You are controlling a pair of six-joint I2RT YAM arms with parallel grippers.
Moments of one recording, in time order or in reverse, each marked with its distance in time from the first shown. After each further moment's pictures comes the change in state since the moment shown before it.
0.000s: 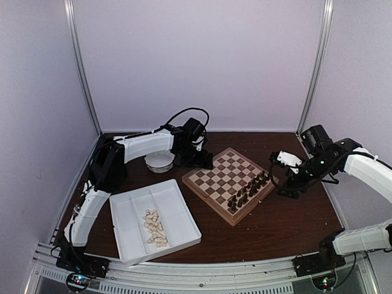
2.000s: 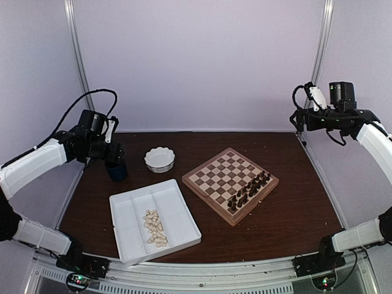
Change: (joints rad) left arm 0.357 -1.199 -1.104 0.171 -0.332 0.342; right arm -0.301 0.113 0.388 0.303 0.119 0.498
